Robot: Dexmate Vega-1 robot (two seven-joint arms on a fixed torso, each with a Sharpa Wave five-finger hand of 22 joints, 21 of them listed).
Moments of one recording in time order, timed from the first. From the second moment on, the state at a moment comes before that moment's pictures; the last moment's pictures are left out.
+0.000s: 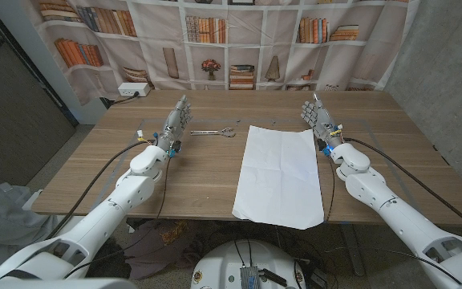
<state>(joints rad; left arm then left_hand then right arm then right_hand) 0.83 0.51 0.37 -1.29 -0.65 -0.29 -0.03 0.33 0.01 0.19 0.09 0.21 -0.08 -0.16 0.20 0.19 0.00 -0.08 0.21 0.19 -0.05 -0.04 0.18 0.18 -0.03 0.03 0.19 0.18 -0.82 -0.50 -0.37 -1.28 0.65 0.29 0.03 0.33 0.07 0.01 -0.01 0.18 0.06 0.10 0.19 0.18 0.11 0.10 0.21 0.18 0.03 0.06 0.18 0.18 0.08 0.06 0.20 0.17</state>
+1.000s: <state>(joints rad) 0.82 0.50 0.37 -1.25 -0.66 -0.33 -0.09 0.33 0.01 0.19 0.09 0.21 -0.07 -0.17 0.20 0.19 0.01 -0.08 0.21 0.19 -0.06 -0.04 0.18 0.18 -0.03 0.04 0.19 0.18 -0.89 -0.54 -0.36 -1.36 0.65 0.25 -0.01 0.33 0.08 0.01 -0.02 0.18 0.06 0.11 0.19 0.18 0.14 0.10 0.22 0.18 0.06 0.08 0.19 0.18 0.09 0.07 0.20 0.17</state>
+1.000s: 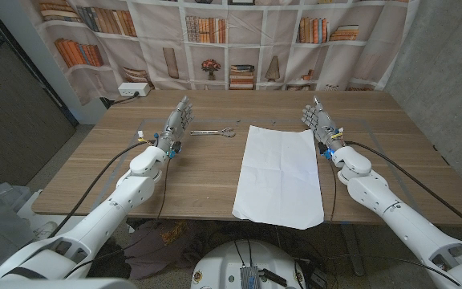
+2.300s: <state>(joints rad) 0.91 0.56 0.37 -1.47 -0.59 -0.27 0.04 0.36 0.04 0.19 0.08 0.21 0.06 -0.14 0.24 0.19 0.11 -0.10 0.24 0.19 -0.03 -0.03 0.20 0.18 0.00 0.05 0.20 0.18 -0.99 -0.66 -0.31 -1.52 0.58 0.25 -0.10 0.35 0.07 0.02 -0.03 0.18 0.06 0.11 0.20 0.18 0.14 0.10 0.22 0.18 0.03 0.08 0.18 0.18 0.08 0.07 0.20 0.17</state>
